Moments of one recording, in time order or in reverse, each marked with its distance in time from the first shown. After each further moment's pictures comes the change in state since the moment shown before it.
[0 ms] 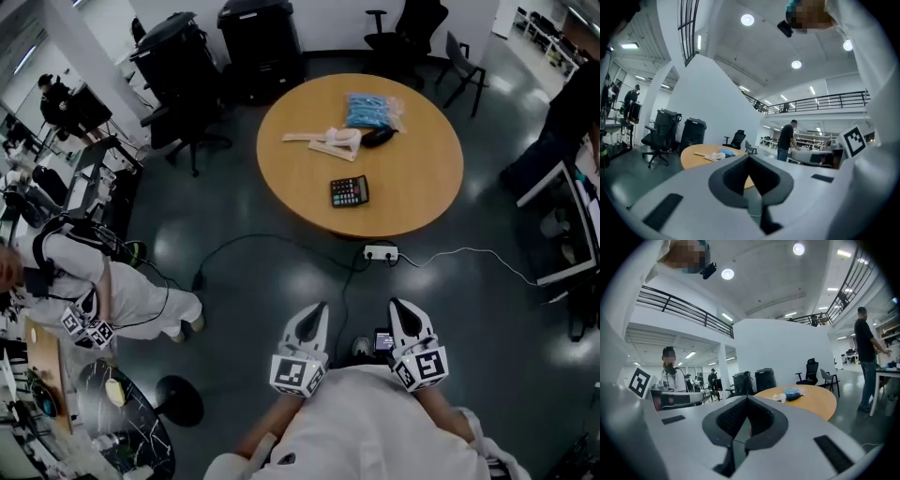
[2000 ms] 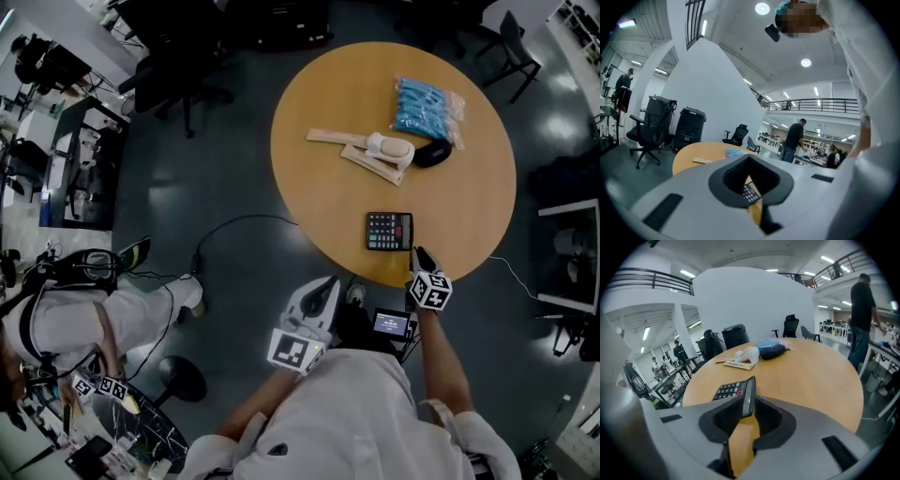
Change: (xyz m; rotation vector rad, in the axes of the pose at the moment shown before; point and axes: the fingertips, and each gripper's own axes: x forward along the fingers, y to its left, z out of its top) left arm 0.215 0.208 0.030 -0.063 0.074 -0.057; right arm 0.336 -0.233 -0.199 0.184 0.515 -0.286
